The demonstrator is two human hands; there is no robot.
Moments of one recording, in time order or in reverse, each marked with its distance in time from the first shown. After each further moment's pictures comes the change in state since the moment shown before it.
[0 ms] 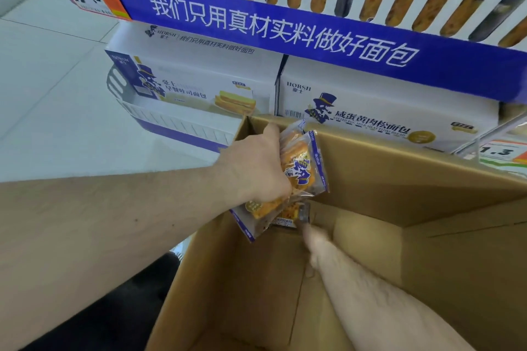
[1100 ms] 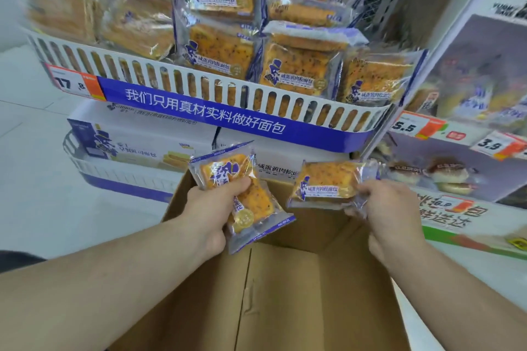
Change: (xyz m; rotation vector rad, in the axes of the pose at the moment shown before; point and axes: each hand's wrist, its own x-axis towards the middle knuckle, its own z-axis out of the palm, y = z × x) left_hand -0.083 0.061 0.000 -1.628 0.004 -0.328; right_hand -0.297 -0.055 -0.186 0.473 0.369 -0.883
